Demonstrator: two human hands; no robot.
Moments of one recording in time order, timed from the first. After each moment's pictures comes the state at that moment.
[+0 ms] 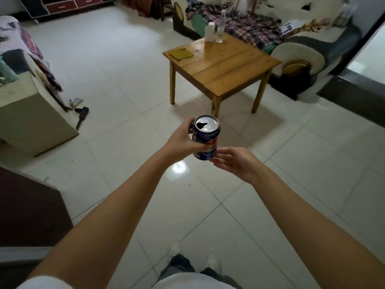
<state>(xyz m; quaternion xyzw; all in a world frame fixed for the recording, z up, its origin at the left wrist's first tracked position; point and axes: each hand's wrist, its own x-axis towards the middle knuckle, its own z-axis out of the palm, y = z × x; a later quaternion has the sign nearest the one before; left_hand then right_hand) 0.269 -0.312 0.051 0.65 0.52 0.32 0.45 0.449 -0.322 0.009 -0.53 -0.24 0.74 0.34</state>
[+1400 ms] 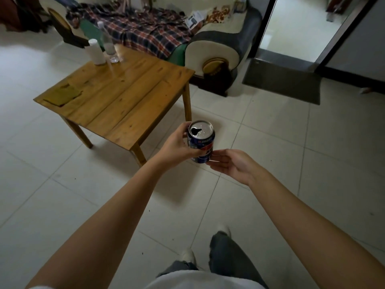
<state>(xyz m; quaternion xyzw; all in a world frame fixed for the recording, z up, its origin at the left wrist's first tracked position) 0.608 0.052 0.023 0.73 0.37 0.20 0.54 0.768 -0.028 -0.013 -0.59 -0.11 0.65 0.47</state>
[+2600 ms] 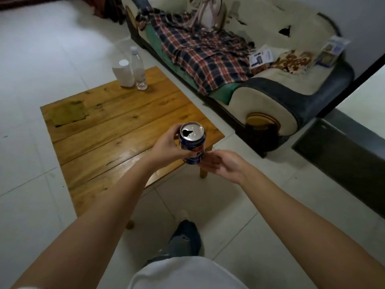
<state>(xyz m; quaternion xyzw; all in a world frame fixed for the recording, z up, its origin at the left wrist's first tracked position) 0.786 0.466 -0.005 0.62 0.53 0.31 0.49 0.971 0.461 -0.028 -0.54 -0.21 0.76 0.30</state>
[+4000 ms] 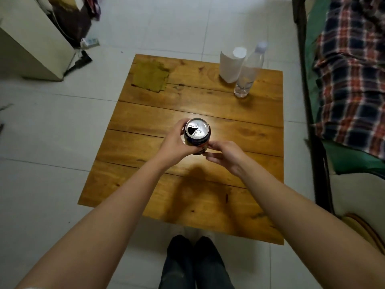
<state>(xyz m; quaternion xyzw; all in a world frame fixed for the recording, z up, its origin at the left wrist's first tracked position) 0.661 0.685 -0.109 0.29 0.78 0.44 0.33 0.770 0.803 -0.129 -0.48 -0.41 0.77 -0.03</state>
